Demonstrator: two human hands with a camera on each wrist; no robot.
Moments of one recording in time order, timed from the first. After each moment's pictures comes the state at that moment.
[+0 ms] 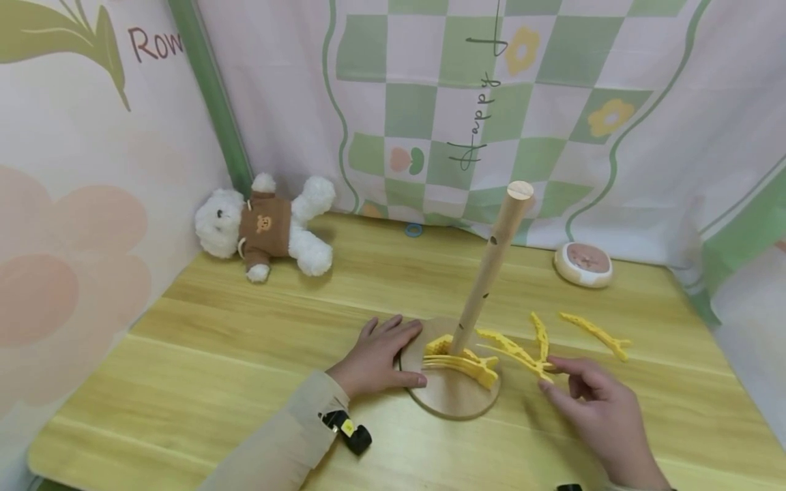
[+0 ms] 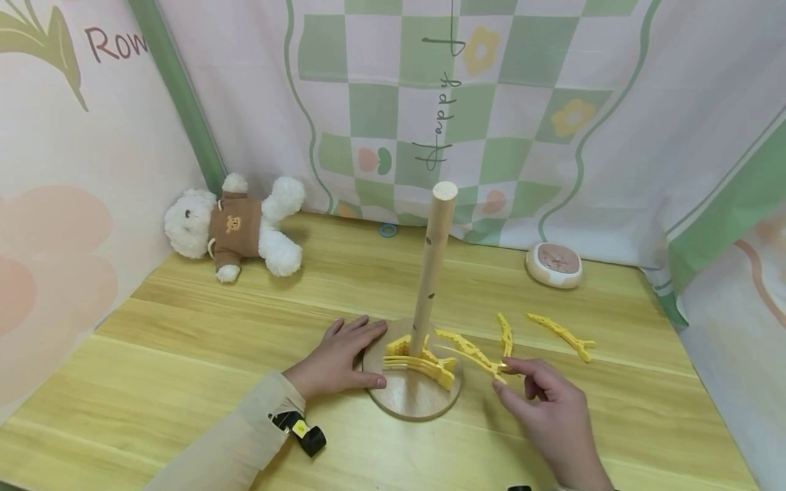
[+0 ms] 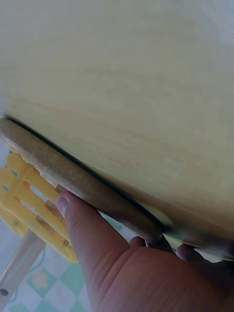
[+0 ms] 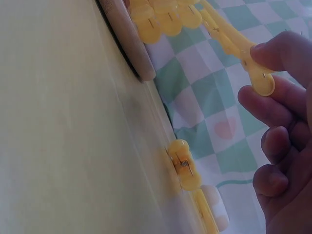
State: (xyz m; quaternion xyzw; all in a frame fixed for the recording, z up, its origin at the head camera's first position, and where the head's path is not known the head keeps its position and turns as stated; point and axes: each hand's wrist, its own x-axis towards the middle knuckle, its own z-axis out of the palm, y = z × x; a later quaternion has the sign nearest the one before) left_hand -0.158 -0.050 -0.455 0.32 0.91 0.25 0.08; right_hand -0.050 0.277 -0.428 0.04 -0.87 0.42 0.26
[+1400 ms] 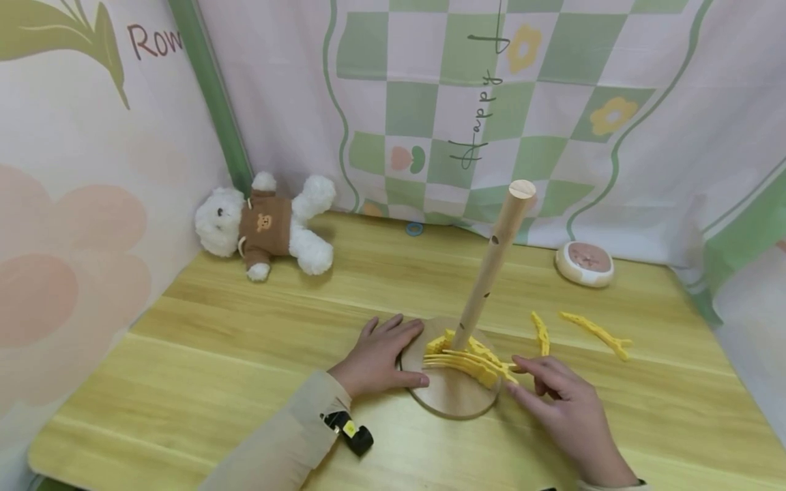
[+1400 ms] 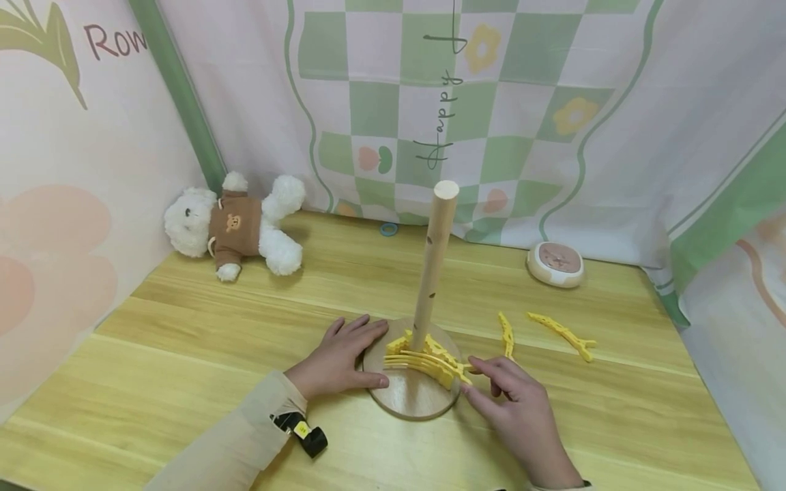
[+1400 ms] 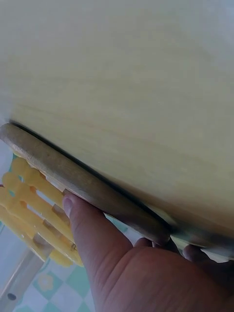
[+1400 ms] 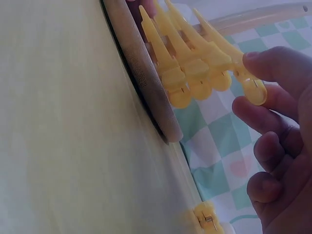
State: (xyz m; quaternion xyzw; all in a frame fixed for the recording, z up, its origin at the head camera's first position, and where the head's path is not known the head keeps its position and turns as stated) left_hand -0.155 -0.047 -0.452 0.32 0.91 0.24 0.08; right_hand -0.054 0.248 -0.429 0.12 -0.88 0.40 0.23
